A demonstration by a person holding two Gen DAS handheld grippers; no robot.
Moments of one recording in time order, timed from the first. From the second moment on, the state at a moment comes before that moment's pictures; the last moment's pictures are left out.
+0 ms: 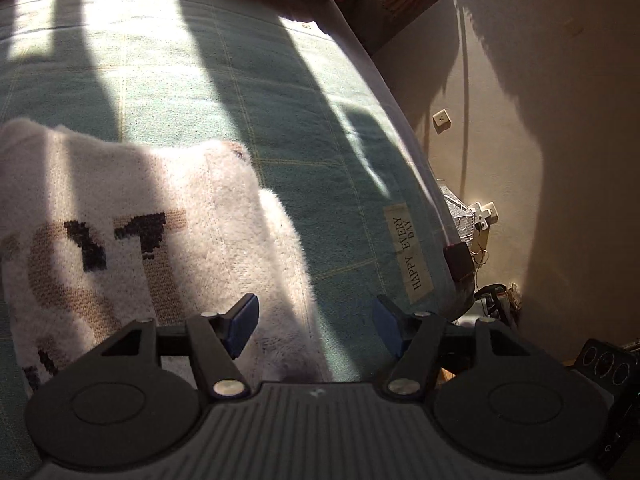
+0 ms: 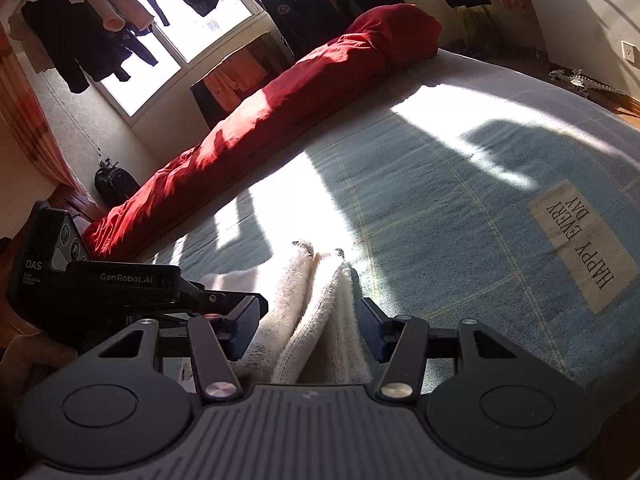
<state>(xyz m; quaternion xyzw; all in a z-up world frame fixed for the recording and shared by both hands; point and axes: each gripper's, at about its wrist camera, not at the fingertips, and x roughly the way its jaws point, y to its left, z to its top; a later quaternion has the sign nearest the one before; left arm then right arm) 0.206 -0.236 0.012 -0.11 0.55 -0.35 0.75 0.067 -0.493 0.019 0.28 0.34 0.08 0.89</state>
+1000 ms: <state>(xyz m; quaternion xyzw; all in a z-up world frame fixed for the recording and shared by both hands) 0.124 -0.196 -0.043 0.13 0.45 -0.42 0.78 0.069 -0.448 -0.036 0.20 0.49 0.10 0.84</state>
